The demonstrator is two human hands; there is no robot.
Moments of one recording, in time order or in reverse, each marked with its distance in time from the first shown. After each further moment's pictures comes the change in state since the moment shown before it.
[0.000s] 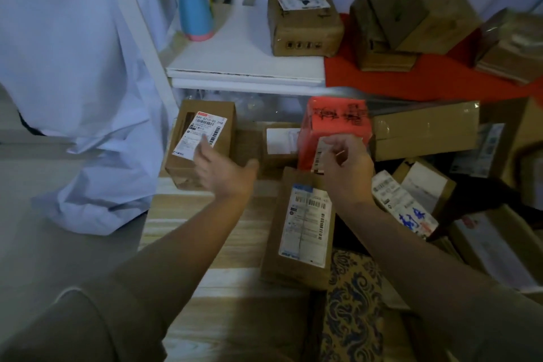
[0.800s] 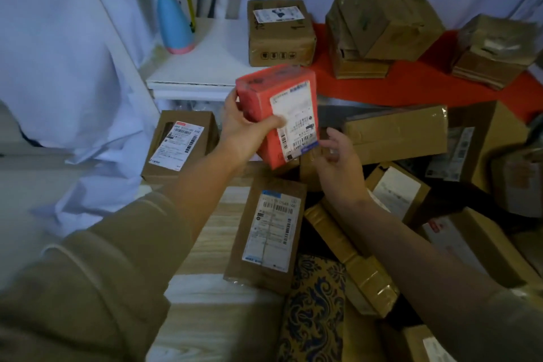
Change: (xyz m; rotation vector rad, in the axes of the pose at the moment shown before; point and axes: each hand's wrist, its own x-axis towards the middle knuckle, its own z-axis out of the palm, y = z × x) left_hand -0.001 0.105 0.016 -0.501 -0.436 0.159; right_hand 0.026 0.025 -0.045 0.152 -0.206 0.211
